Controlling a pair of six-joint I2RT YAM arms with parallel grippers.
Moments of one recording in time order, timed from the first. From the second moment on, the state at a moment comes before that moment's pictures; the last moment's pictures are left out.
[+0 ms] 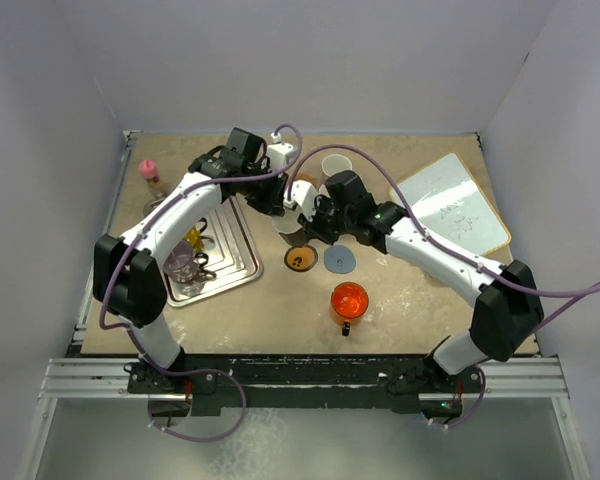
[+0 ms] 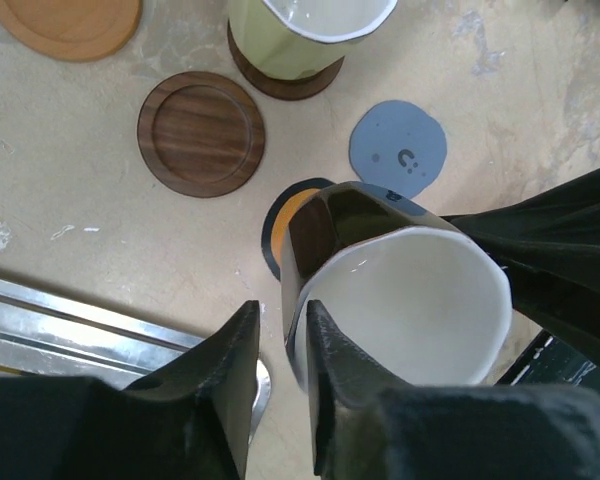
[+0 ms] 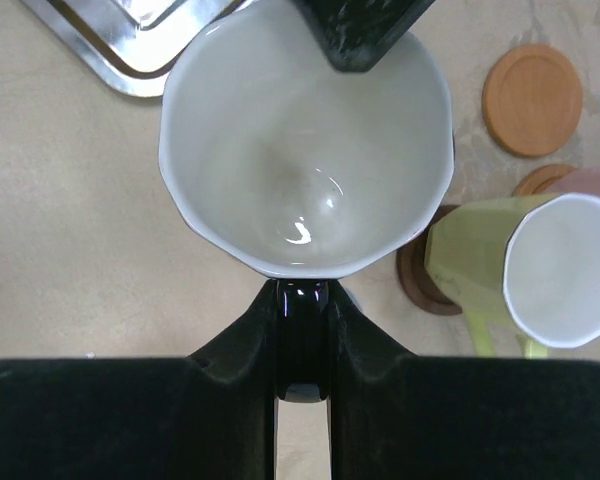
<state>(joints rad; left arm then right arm) -0.46 1.73 1.58 -0.75 0.40 0.07 0.70 1.52 1.22 -0.42 -0.20 -0.46</state>
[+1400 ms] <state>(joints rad) -0.34 1.48 1.45 -0.71 0.17 0.18 0.38 1.36 0.84 -0.28 -0.47 -0.55</state>
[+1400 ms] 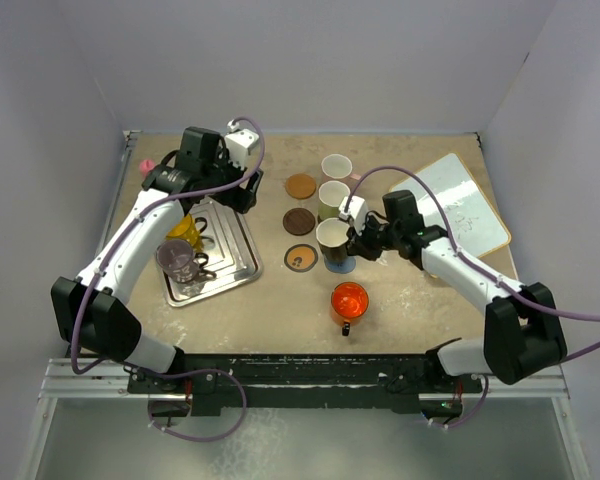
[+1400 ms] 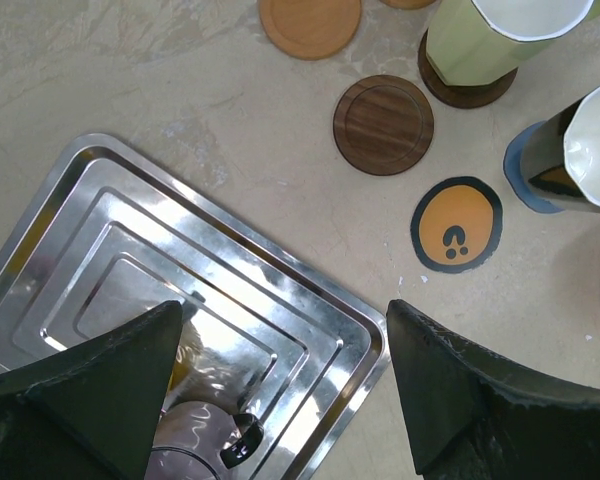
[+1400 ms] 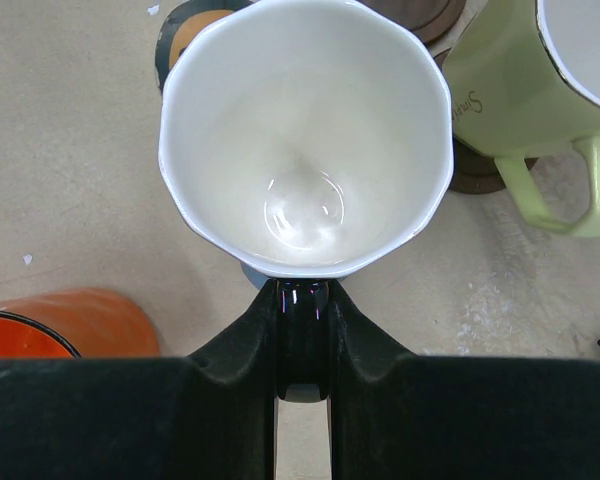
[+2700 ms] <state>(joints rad) -0.34 1.47 1.44 -0.70 0.17 0.17 0.38 1.38 0.83 -0.28 -0.48 -0.60</state>
